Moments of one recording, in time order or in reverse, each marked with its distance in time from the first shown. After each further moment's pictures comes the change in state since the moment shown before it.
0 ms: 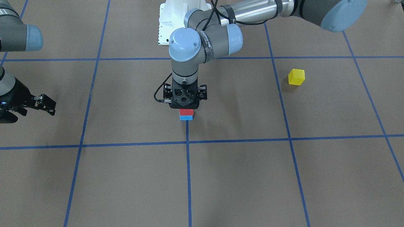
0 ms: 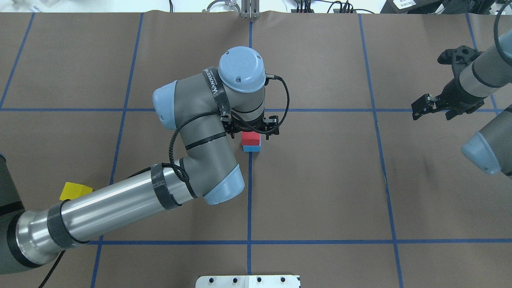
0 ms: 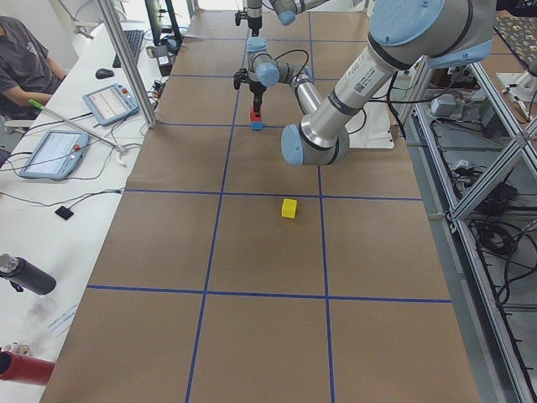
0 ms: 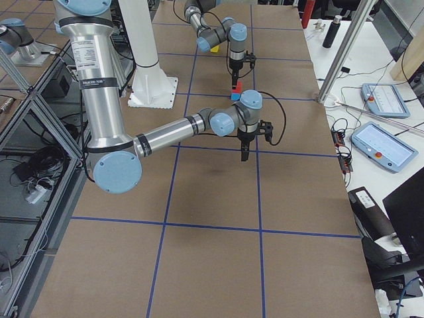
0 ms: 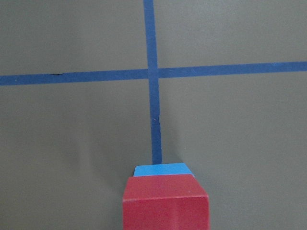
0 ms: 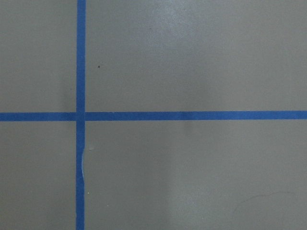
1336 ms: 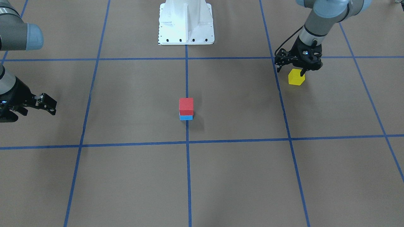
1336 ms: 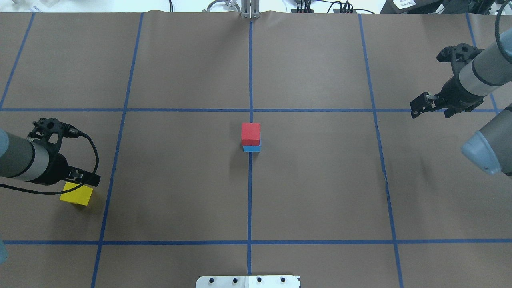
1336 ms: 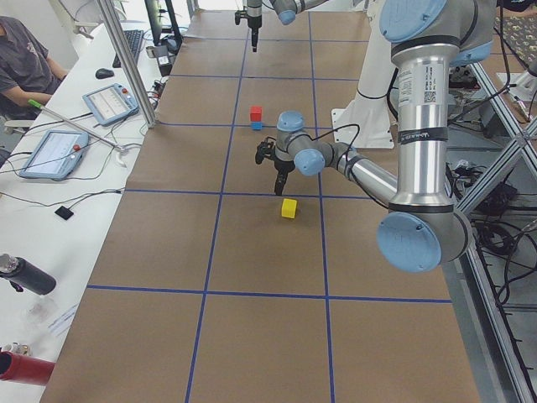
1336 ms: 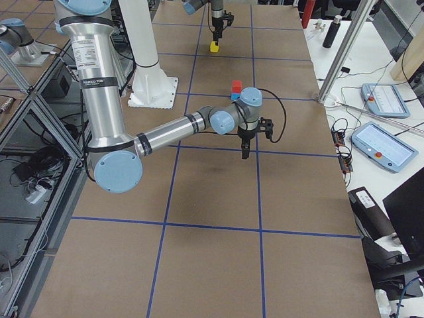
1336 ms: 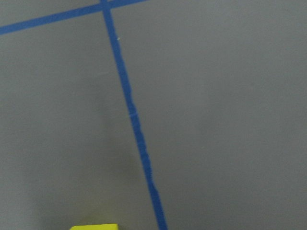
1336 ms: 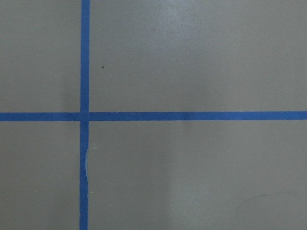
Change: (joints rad) left arm -0.096 1.026 -0.591 -0.375 -0.004 0.261; right arm 0.000 0.004 0.015 0.003 -0.002 0.004
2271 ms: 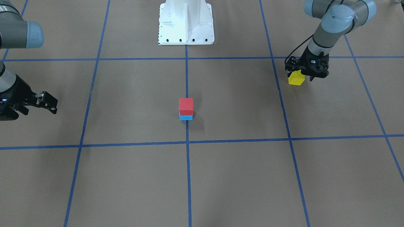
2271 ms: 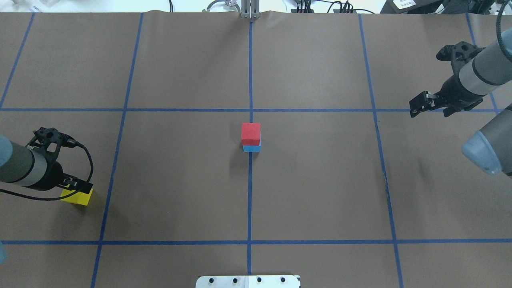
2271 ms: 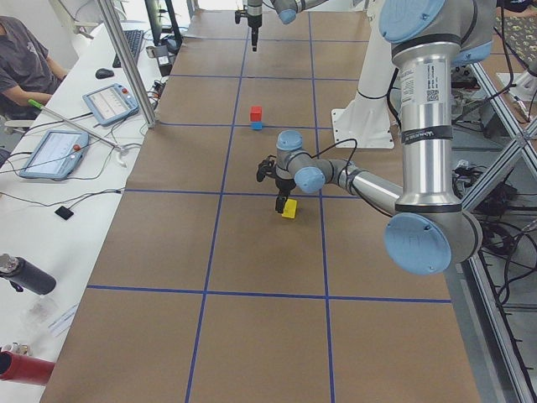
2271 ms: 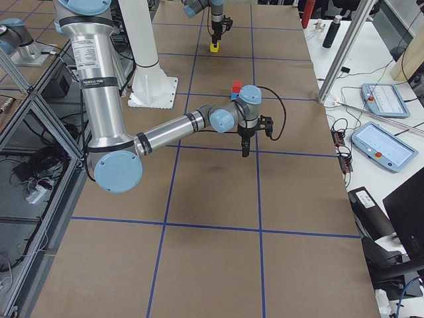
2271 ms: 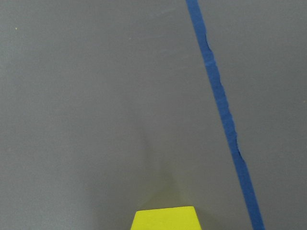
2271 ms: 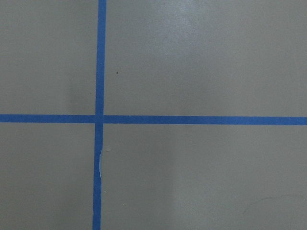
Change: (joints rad) left arm 0.012 0.019 0.082 -0.040 -0.001 0.060; right arm 0.000 0.000 0.011 0.001 0.000 0.000
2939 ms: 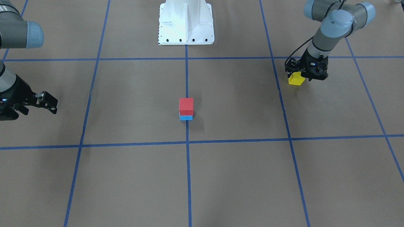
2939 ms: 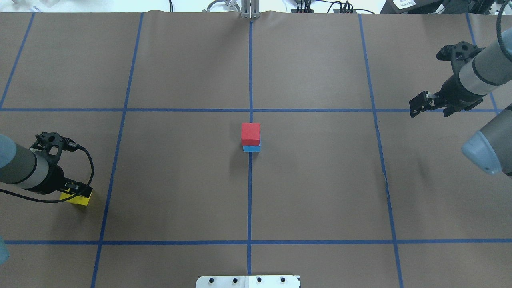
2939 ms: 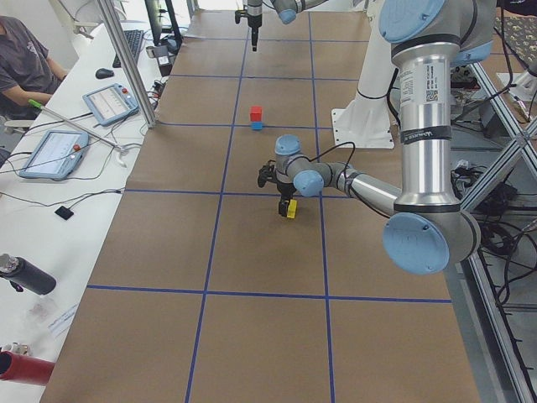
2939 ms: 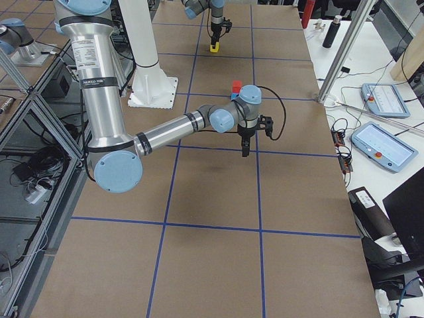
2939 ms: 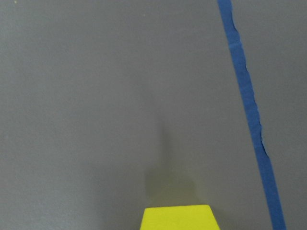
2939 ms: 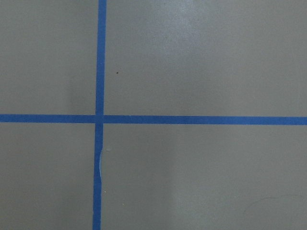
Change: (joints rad) left arm 0.003 -0.004 0.028 0.001 -0.059 -0.026; right arm 0.000 0.000 0.002 0.000 0.000 0.001
